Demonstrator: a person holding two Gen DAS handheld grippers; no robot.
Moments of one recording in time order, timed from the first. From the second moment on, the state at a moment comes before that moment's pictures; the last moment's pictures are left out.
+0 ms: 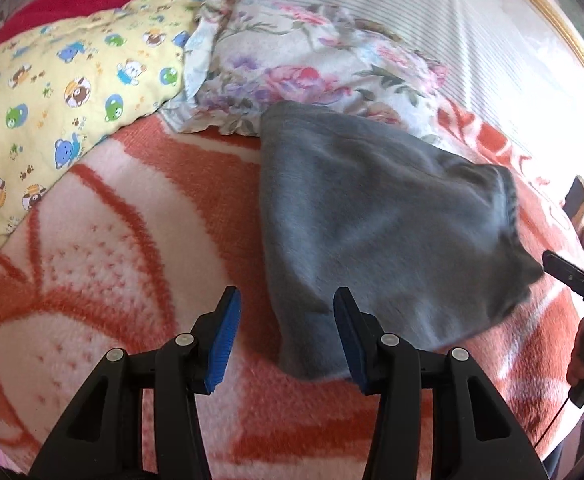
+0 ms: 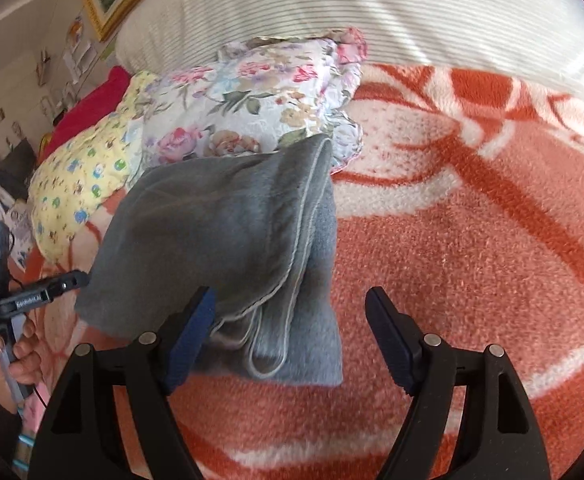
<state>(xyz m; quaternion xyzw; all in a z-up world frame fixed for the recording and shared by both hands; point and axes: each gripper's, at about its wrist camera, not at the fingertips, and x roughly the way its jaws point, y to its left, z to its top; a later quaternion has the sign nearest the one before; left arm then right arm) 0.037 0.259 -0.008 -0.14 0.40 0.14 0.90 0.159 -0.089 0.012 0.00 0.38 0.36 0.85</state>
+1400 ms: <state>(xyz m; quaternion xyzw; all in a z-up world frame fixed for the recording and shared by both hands) 0.010 0.172 0.032 0.02 0.37 0.14 0.92 0.085 -0.044 0.031 -0.16 0.35 0.44 0.81</state>
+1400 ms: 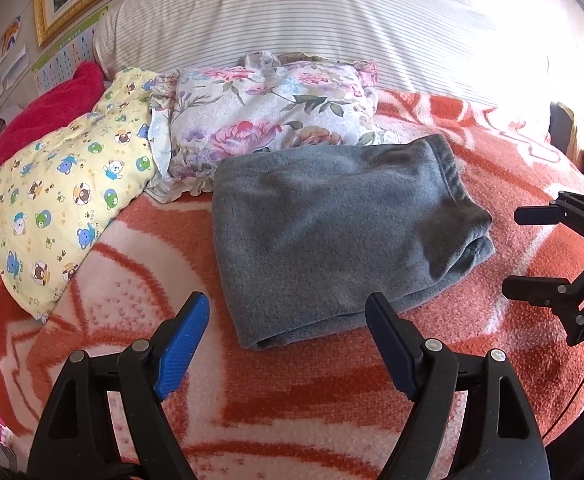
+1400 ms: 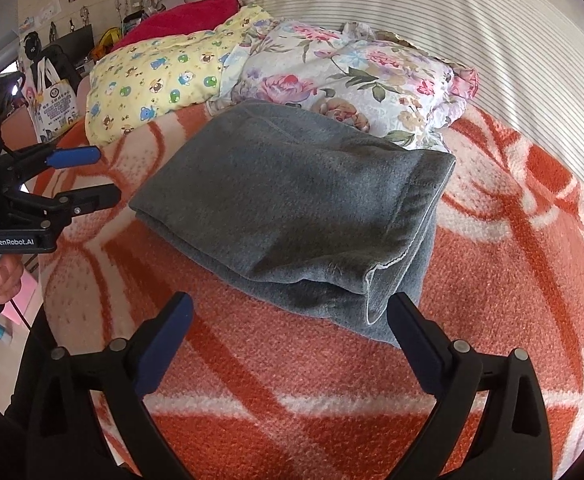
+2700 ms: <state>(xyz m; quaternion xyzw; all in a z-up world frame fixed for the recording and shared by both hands) 0.003 0.161 0.049 0.04 0.34 0.15 0.93 0.072 -0.036 0.047 -0.18 0.33 0.45 0.81</state>
